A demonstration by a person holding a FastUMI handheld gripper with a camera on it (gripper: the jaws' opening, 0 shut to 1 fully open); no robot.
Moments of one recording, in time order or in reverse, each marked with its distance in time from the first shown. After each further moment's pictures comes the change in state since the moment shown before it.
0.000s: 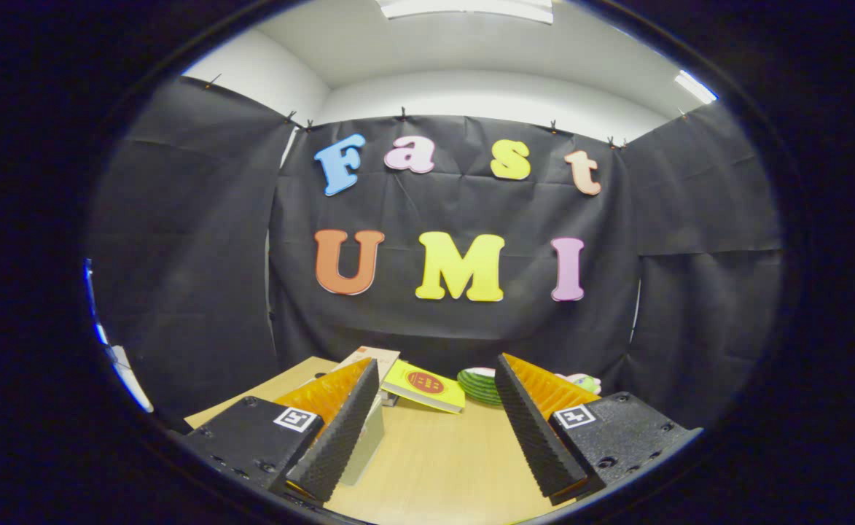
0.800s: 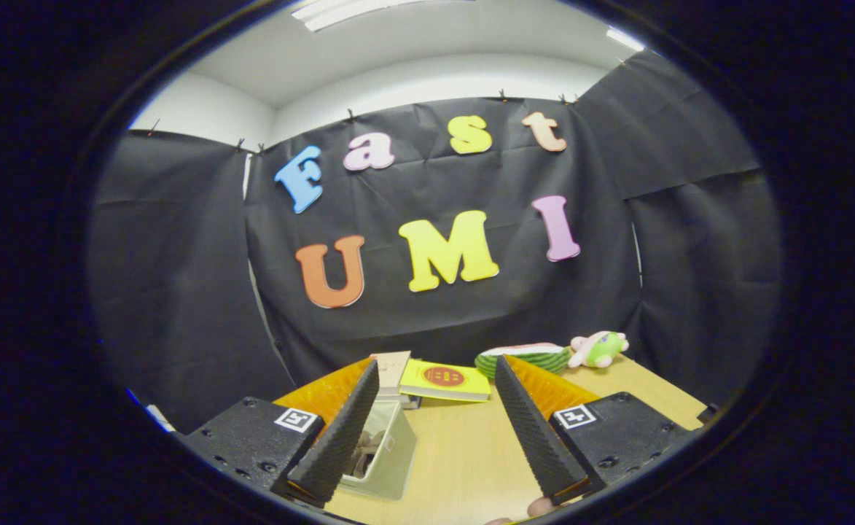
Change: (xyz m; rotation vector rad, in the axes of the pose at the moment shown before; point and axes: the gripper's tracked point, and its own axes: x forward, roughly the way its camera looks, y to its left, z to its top) arm 0.021 -0.037 -0.018 0.281 0.012 -0.095
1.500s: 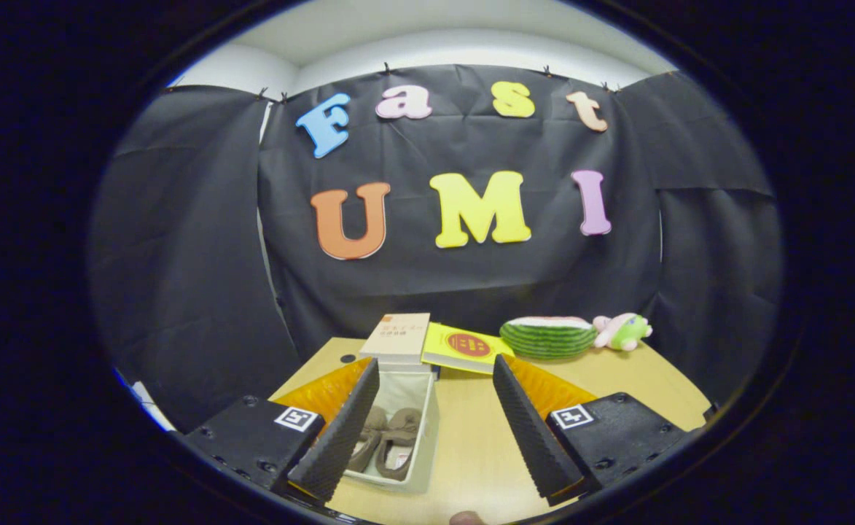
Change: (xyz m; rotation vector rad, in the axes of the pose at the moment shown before) arm 0.043 0.095 -0.059 -0.118 0.139 0.055
